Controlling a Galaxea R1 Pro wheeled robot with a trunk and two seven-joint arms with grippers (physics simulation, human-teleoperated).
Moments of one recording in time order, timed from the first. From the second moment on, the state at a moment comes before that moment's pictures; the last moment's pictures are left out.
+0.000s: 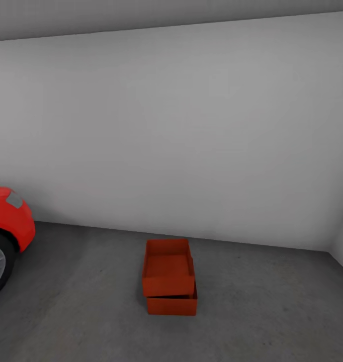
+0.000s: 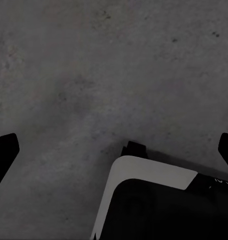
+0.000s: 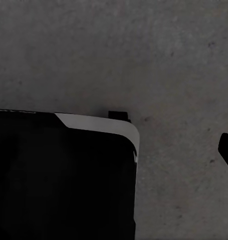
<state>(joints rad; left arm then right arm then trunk) -0.29 0.05 -0.08 -0.01 0.31 -0.03 0.14 -0.13 0.00 0.04 0.03 0.03 -0.22 -0.03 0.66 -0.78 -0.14</state>
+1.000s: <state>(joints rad) -0.29 0.05 -0.08 -0.01 0.31 -0.03 0.14 -0.13 0.00 0.04 0.03 0.03 -0.22 -0.03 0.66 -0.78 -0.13</state>
